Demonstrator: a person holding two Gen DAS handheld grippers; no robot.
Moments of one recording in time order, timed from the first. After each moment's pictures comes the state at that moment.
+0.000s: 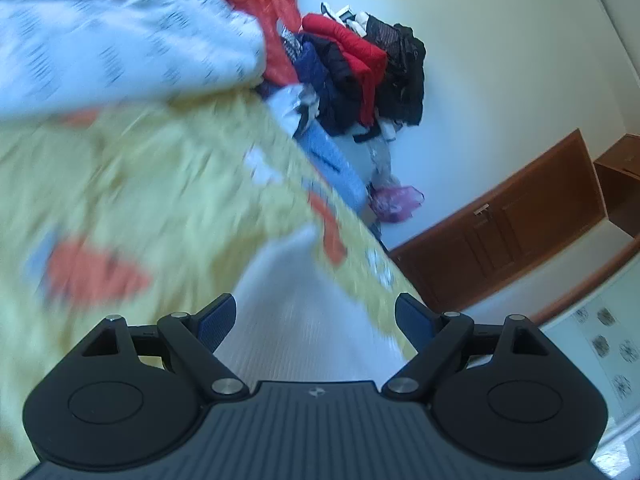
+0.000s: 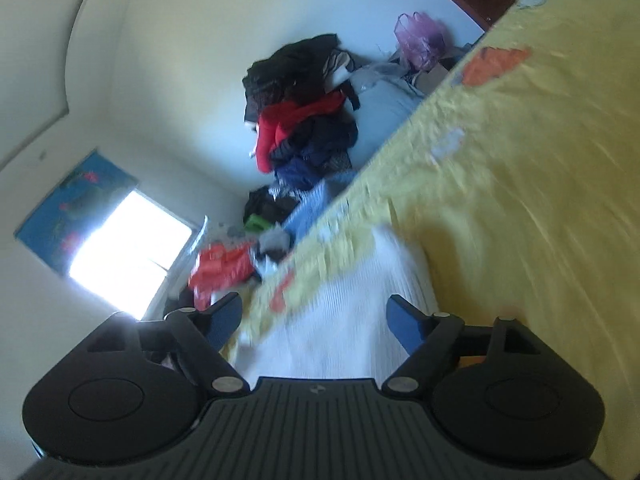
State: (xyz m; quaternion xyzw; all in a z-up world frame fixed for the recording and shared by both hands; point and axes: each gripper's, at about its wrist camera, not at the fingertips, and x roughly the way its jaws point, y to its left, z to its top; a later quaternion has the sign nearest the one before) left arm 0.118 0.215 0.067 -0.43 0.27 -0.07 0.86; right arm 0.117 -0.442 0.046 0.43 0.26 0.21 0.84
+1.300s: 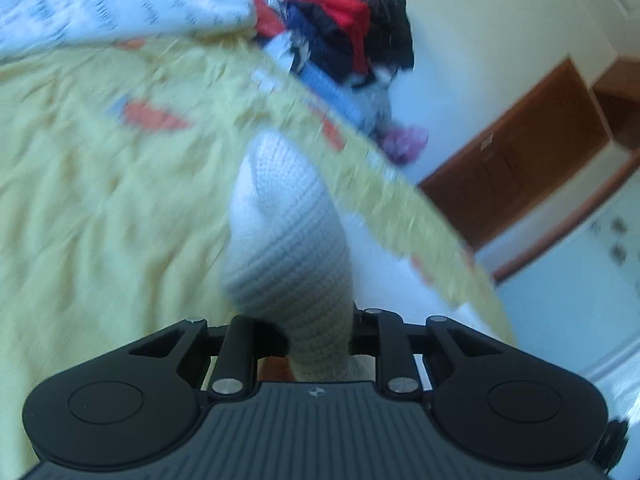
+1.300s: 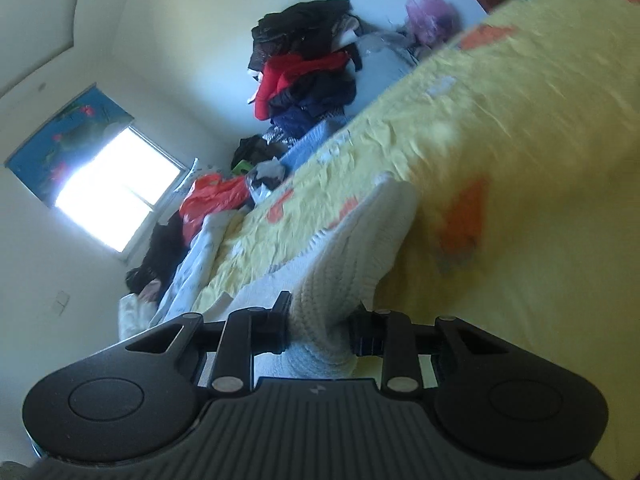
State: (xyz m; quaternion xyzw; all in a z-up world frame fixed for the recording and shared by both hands) left arm -0.019 0.144 0.049 -0.34 0.33 -0.07 0.88; right arm -0.004 -0.411 0.055 0.37 0.32 0.22 0.85
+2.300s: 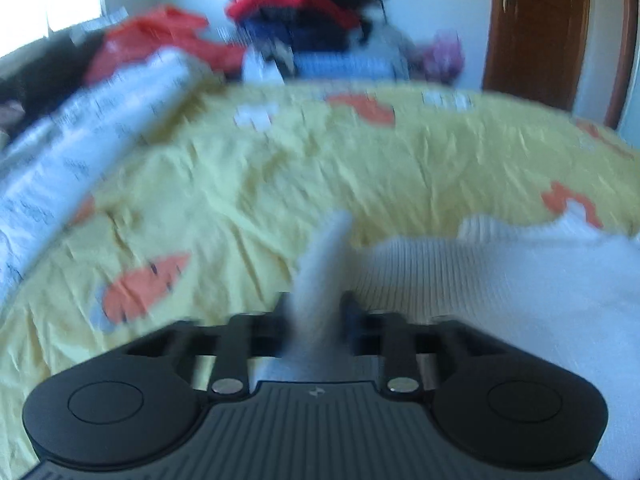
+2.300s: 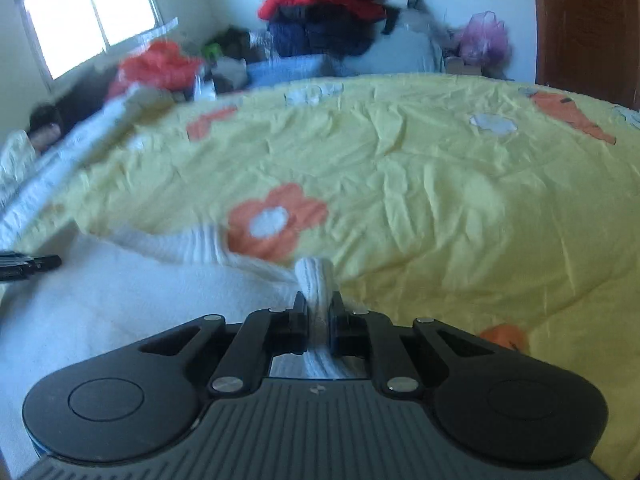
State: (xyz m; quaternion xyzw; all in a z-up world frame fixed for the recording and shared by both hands) left arm 0.122 0.107 0.042 0.00 0.35 0.02 0.94; right arm 0.154 -0.327 0.045 0.05 0.37 0.20 0.91
